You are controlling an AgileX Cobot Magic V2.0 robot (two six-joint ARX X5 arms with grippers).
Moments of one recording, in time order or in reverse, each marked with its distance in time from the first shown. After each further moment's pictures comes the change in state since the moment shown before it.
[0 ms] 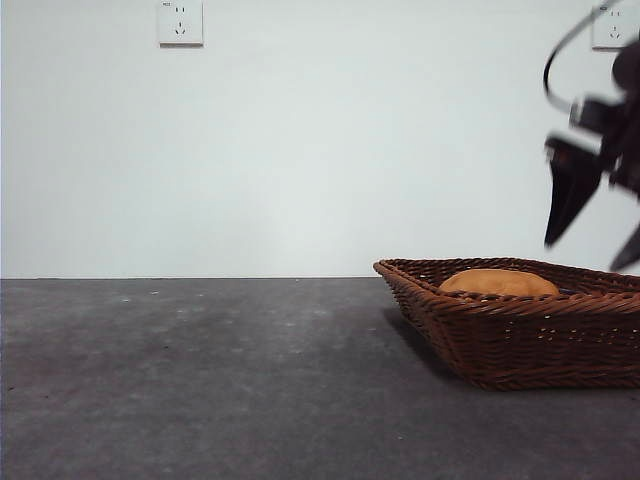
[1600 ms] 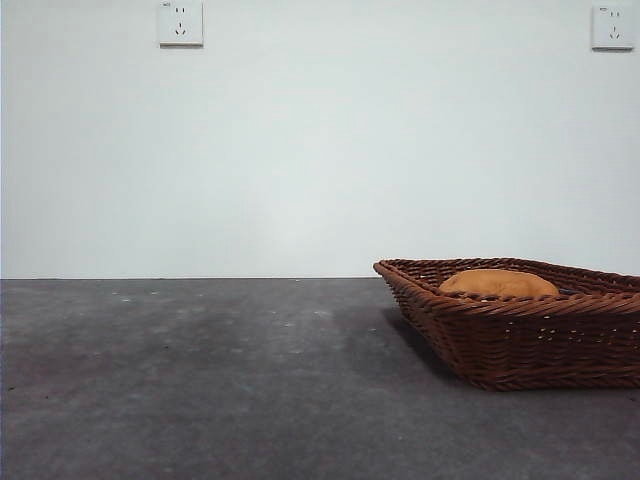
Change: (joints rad) left arm 0.000 0.003 0.000 0.000 0.000 0.000; right arm 0.088 -0.744 0.002 -0.632 -0.089 -0.124
